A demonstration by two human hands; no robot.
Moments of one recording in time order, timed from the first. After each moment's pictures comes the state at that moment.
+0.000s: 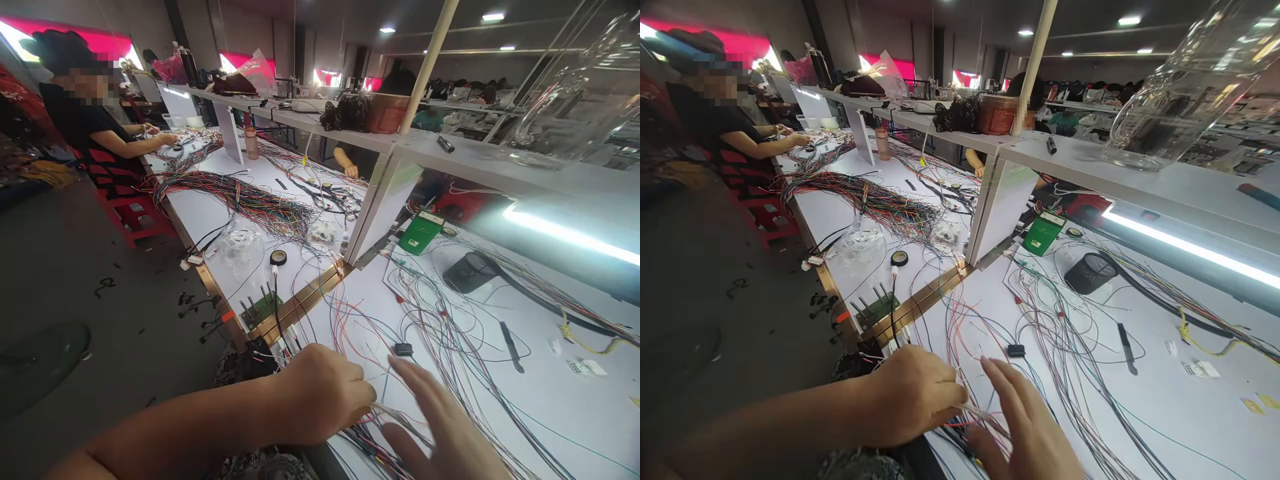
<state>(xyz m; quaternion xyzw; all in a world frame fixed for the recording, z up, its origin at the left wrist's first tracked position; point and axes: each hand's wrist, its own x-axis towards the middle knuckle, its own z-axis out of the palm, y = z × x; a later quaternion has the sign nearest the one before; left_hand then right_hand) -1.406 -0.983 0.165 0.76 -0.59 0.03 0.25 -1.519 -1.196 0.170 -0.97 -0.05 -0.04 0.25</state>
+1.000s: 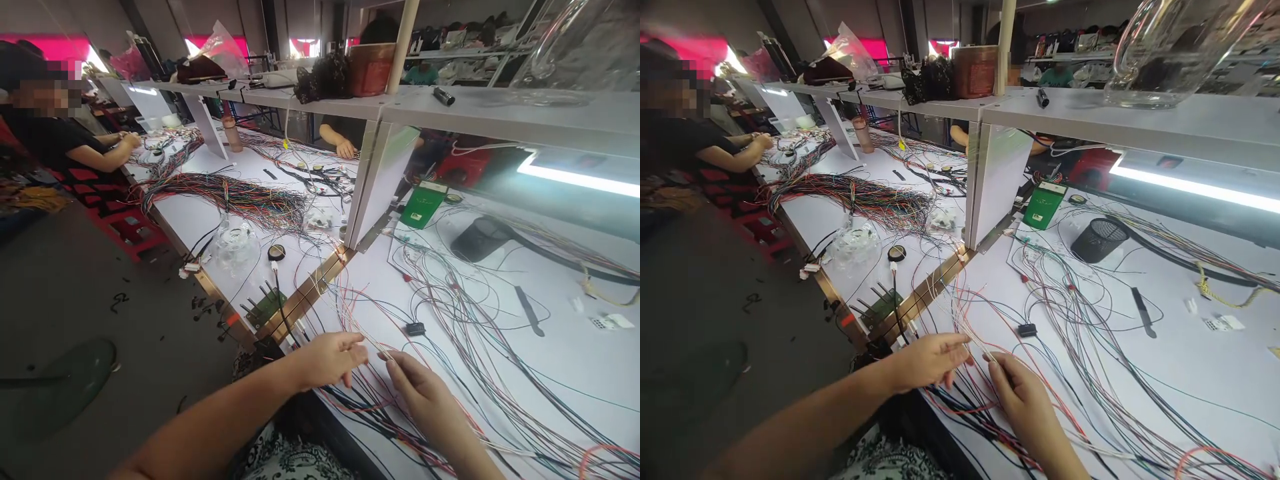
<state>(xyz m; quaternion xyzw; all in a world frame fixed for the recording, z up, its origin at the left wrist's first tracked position) -1.380 -0.999 0.110 0.62 -0.19 -0.46 0.61 -1.488 -1.188 0.111 -0.88 0.11 0.06 0.45</state>
